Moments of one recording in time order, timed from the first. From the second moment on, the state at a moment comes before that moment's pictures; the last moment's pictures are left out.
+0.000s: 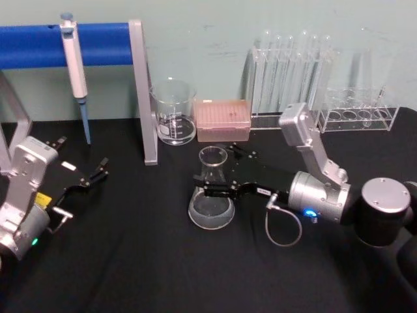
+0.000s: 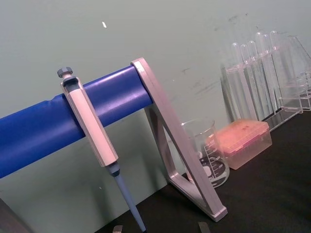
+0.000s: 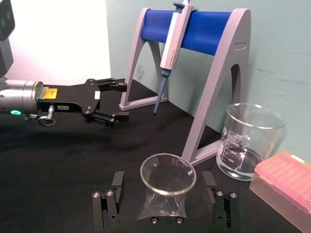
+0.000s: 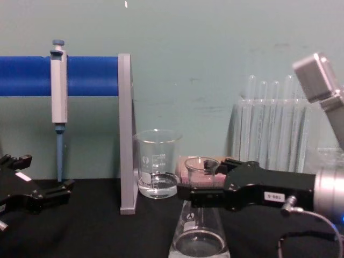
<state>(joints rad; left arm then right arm) -0.20 0.60 0.45 -1.41 -0.25 -0.12 0.03 0.47 0.37 -0.57 -1.20 0.41 -0.05 0.67</state>
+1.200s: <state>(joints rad) -0.20 0.60 0.45 -1.41 -0.25 -0.12 0.03 0.32 0.48 -0.42 -1.46 0.49 -0.07 0.53</state>
